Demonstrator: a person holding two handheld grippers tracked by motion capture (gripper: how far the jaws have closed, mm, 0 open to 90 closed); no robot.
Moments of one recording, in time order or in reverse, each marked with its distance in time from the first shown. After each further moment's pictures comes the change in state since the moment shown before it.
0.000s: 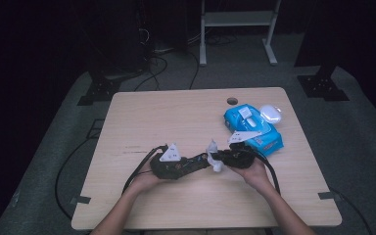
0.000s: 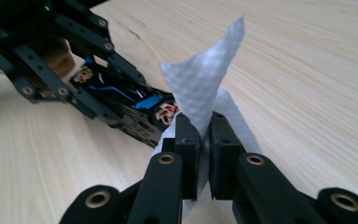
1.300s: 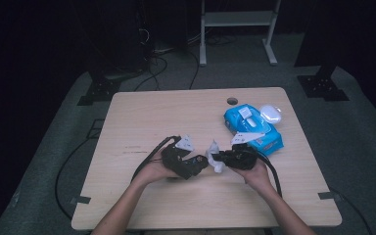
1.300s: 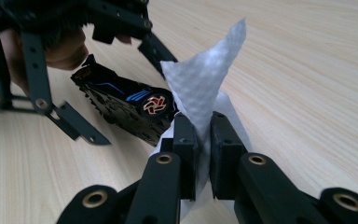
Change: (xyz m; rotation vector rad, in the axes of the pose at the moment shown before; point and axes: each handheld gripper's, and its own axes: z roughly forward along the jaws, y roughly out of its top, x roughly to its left) left arm 0.005 0.046 0.019 0.154 -0.091 -0.045; right arm 0.000 -0.004 -0.006 -0.032 0.025 0.010
